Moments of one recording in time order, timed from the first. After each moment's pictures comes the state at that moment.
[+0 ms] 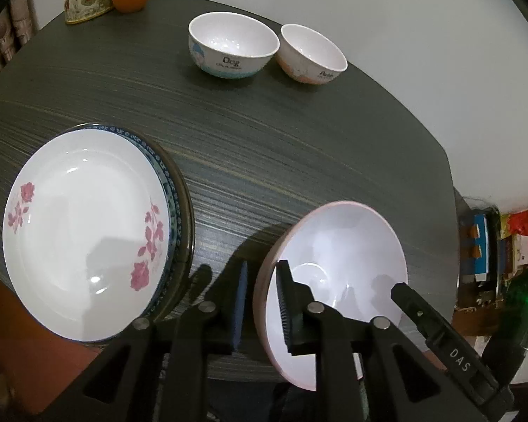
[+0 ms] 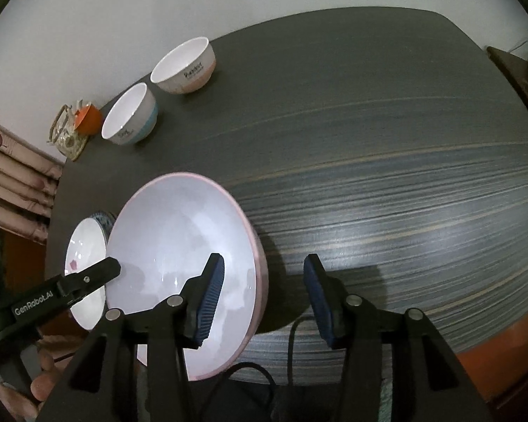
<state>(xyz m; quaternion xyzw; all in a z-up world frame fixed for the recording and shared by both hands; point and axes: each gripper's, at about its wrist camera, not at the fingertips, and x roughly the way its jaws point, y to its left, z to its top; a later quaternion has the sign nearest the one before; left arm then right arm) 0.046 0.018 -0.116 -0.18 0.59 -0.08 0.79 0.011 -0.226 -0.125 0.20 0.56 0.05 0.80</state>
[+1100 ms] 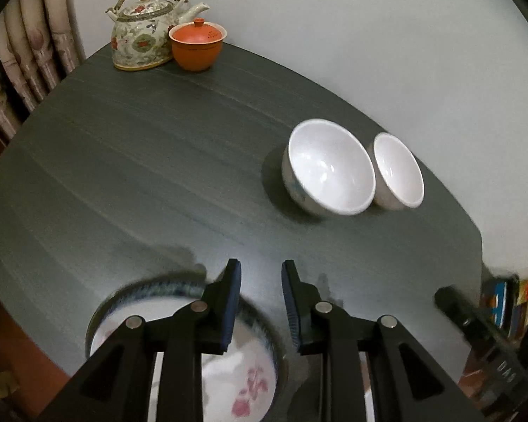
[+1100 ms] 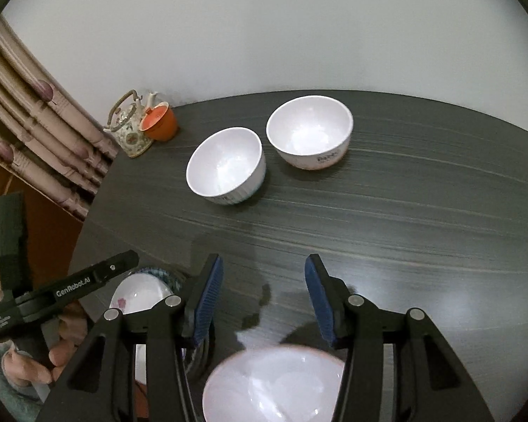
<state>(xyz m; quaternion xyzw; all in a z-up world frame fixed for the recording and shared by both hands) 0.160 0.119 -0.093 -0.20 0.54 0.02 0.82 0.138 -0.126 -0.059 0.11 0.53 0.19 0.82</state>
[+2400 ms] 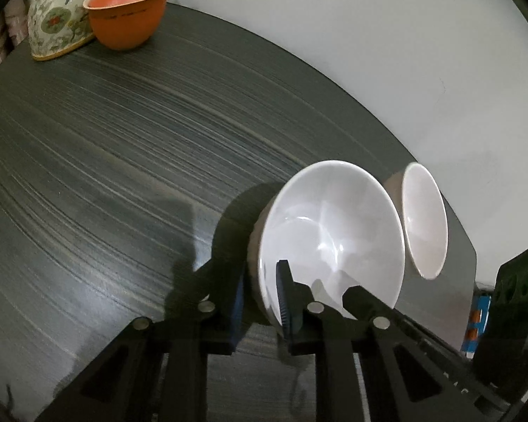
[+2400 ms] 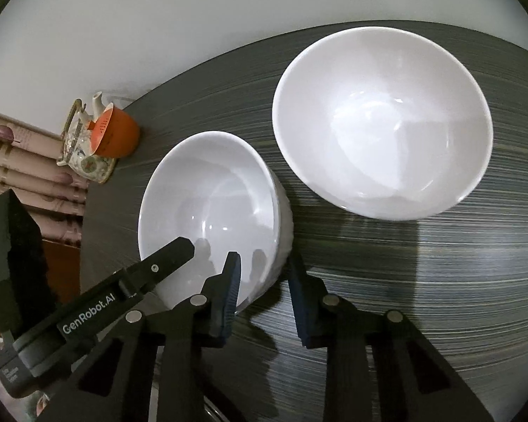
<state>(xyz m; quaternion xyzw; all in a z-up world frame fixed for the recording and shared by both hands) 0.260 0.096 -0.165 -0.23 0.58 -0.02 0.78 0.267 -0.060 -0.163 0.19 0.62 0.18 0.74</state>
